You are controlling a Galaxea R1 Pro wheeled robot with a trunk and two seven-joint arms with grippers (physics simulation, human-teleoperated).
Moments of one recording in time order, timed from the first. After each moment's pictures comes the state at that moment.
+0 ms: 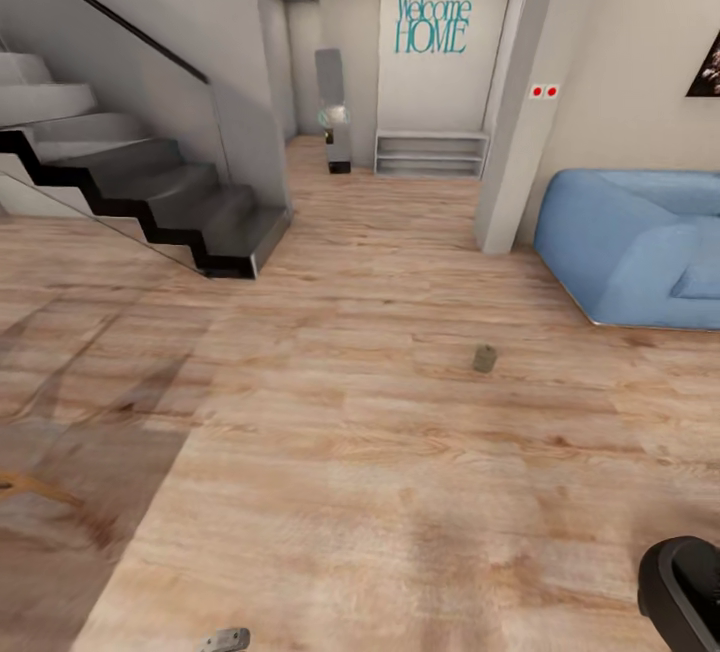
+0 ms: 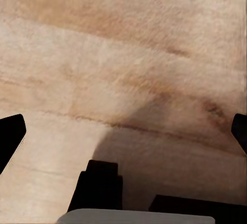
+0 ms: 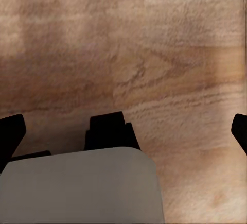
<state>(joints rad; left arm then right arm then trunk) -0.44 0.02 -0.89 -0.04 1.03 -0.06 0.03 -0.34 -0.04 -0.27 0.06 0.12 -0.20 -0.07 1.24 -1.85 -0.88</state>
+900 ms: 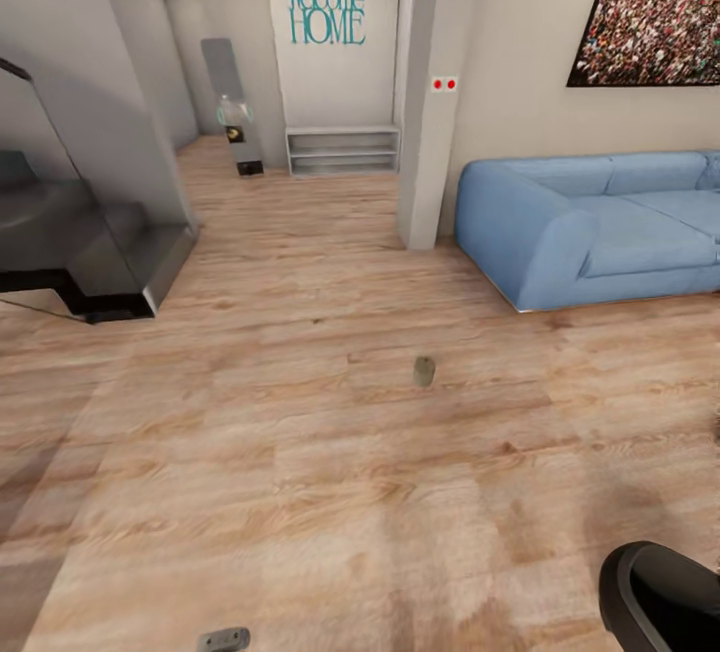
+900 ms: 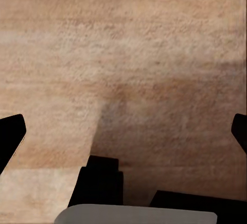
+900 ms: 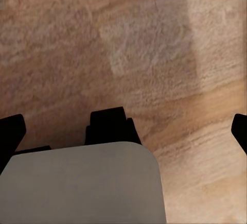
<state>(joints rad) -0.44 0.02 -0.89 -0.04 1.03 -0.06 0.03 -0.34 -0.04 -0.27 0.06 0.12 -0.20 -0.07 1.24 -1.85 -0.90</state>
